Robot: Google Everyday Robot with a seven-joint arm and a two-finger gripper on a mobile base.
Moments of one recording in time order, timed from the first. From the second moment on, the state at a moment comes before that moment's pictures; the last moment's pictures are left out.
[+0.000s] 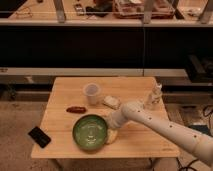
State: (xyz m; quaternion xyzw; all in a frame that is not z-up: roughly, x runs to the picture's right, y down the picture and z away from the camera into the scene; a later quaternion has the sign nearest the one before) arm -0.014 0.219 0.849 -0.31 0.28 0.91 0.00
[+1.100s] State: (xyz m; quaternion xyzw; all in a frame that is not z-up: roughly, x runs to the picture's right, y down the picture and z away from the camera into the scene) arm -0.143 0.210 0.848 -0.36 0.34 0.87 0.07
